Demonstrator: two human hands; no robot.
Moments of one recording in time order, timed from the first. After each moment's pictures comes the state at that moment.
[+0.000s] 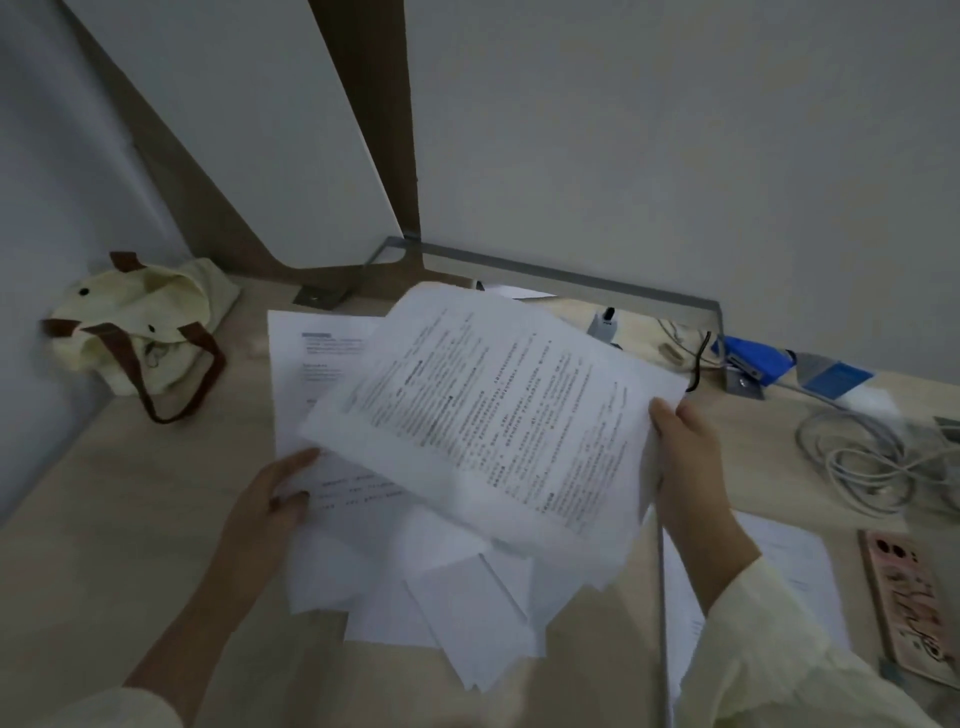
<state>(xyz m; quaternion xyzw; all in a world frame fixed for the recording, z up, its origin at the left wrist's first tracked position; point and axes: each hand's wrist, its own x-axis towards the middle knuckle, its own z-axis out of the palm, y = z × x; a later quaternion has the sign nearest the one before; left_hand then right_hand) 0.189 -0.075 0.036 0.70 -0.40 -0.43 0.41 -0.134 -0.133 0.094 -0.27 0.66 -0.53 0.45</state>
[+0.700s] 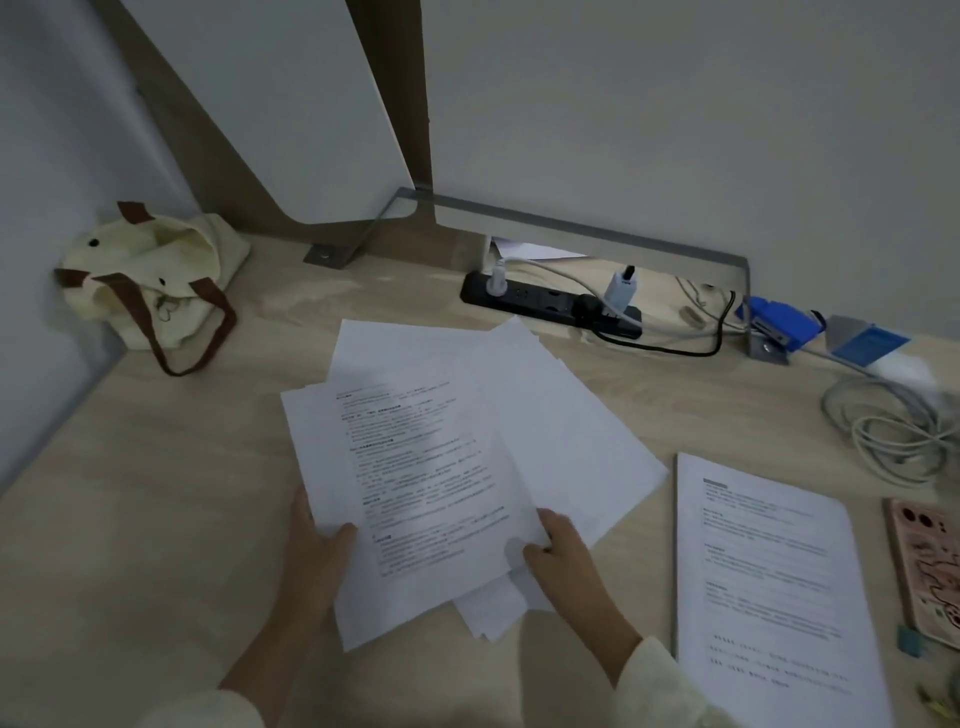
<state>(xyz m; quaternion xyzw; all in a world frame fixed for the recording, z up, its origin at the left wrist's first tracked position) 0.153 -0.023 -0.025 0.73 -0.28 -0.47 0.41 -0.081 -0.036 -0.037 -0.52 0.67 -0.18 0.50</state>
